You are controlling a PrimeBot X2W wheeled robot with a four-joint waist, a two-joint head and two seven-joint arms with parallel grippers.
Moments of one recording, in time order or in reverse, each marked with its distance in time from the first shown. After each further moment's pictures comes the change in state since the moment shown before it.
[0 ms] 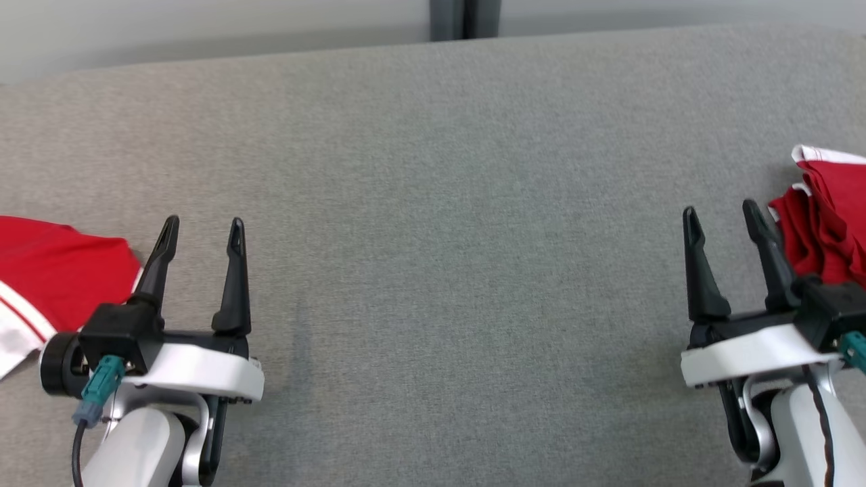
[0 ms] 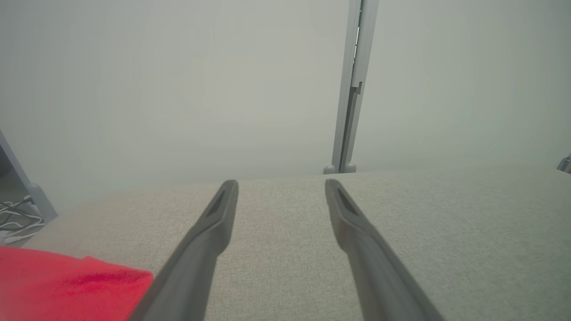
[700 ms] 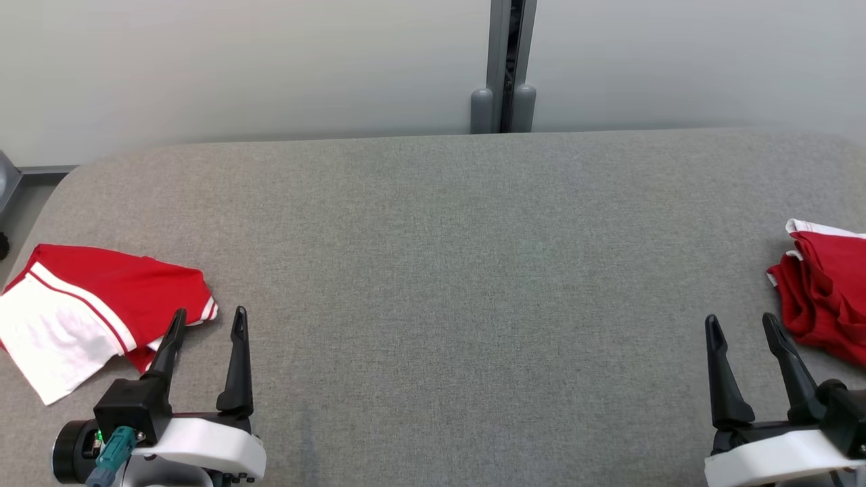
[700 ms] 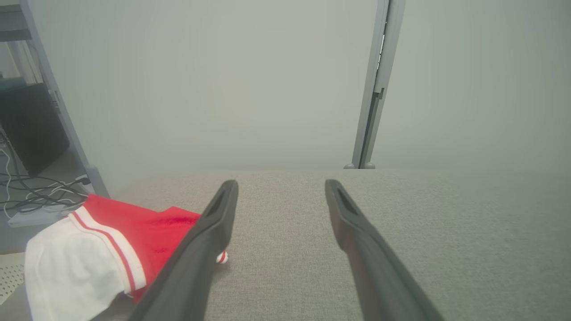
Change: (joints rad) left arm 0.195 0.005 -0.005 -0.019 -0.035 0.044 0.008; right arm 0.333 0.048 -0.079 -0.204 0.019 0.000 0.107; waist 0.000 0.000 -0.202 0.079
